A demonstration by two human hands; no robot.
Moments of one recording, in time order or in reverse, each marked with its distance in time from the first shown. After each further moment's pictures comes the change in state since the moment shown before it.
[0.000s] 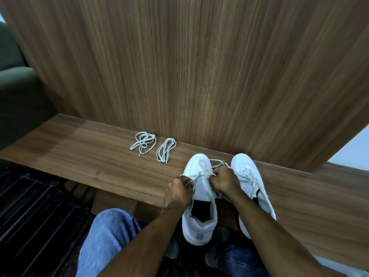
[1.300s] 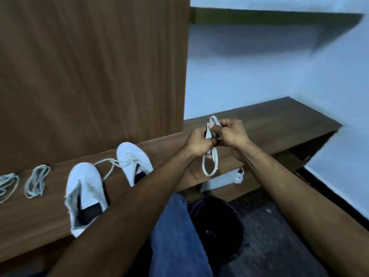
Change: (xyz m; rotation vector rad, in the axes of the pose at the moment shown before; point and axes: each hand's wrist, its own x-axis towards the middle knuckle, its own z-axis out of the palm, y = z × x) left_hand -0.186 0.285 0.136 -0.351 -0.867 0.655; right_hand -0.187 0.192 -0.228 0.884 0.641 0.204
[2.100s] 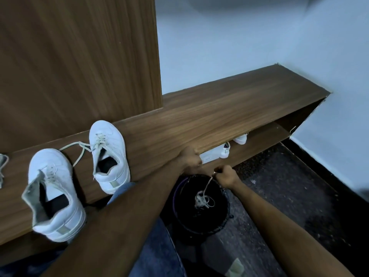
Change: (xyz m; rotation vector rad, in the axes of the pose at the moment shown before) left_hand 0.004 -0.102 0.079 0.298 -0.226 -0.430; right_hand -0.032 0.222 -0.066 -0.640 -0.207 0.444
